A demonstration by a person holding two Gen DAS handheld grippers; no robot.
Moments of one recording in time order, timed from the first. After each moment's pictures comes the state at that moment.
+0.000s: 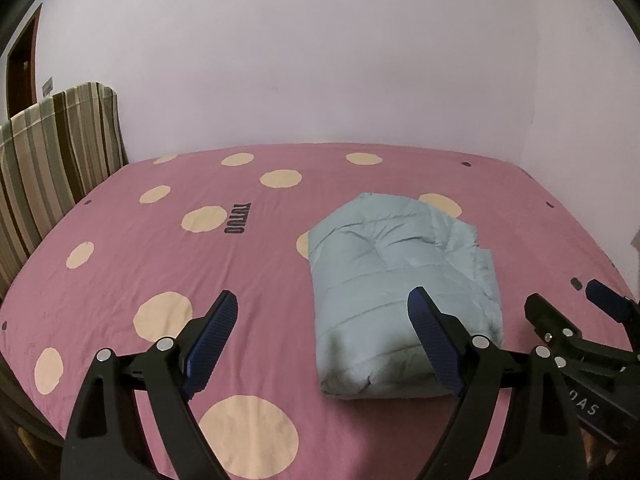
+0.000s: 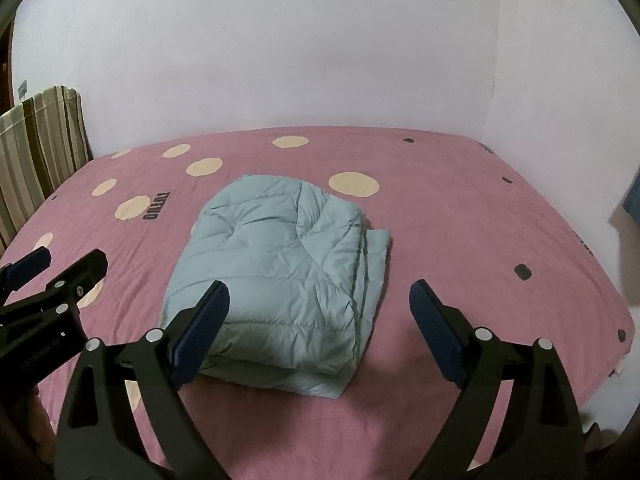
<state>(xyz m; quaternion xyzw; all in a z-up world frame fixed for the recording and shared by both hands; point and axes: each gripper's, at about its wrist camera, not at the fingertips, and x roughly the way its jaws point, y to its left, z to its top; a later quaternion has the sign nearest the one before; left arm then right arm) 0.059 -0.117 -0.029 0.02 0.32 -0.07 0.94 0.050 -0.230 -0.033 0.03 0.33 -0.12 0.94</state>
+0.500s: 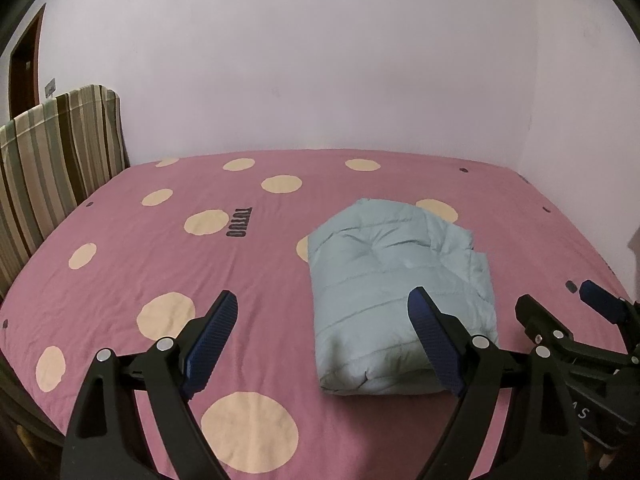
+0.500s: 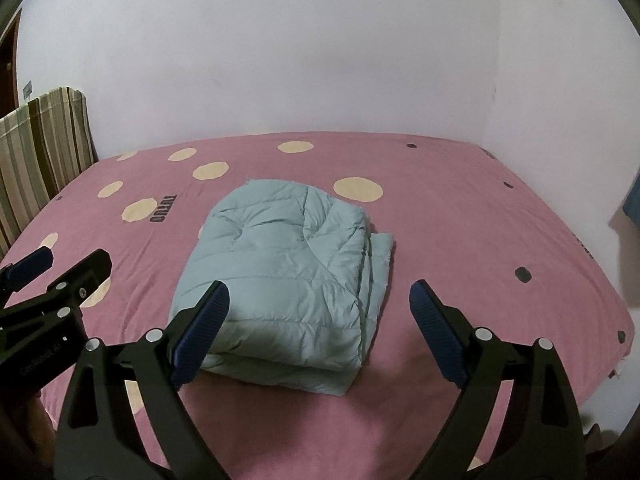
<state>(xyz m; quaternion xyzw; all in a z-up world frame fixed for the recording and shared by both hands) 0.047 -0.113 -0.023 0.02 0.31 -0.07 0.95 0.042 -0.221 -0.027 0.03 0.32 -0.11 0.94</state>
